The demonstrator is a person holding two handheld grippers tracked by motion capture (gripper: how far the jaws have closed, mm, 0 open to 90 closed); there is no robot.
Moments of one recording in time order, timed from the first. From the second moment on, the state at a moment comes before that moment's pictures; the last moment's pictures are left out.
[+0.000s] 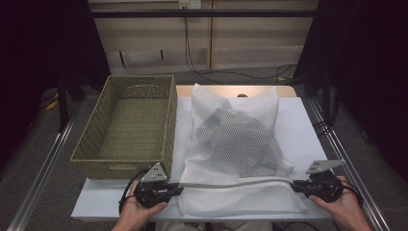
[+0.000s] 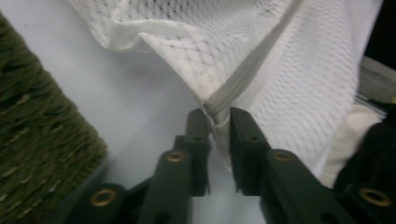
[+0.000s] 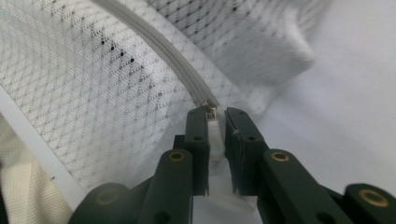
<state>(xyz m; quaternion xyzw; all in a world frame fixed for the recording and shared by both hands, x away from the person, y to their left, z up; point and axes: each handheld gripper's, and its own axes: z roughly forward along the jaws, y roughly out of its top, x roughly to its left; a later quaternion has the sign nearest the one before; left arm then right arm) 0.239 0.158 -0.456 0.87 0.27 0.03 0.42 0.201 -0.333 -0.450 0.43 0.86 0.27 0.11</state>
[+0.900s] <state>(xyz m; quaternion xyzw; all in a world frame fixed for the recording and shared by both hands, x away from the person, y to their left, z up) 0.207 0.235 -0.421 0.77 0.34 0.13 0.52 0.168 -0.326 -0.405 0.50 0.73 0.44 0.18</state>
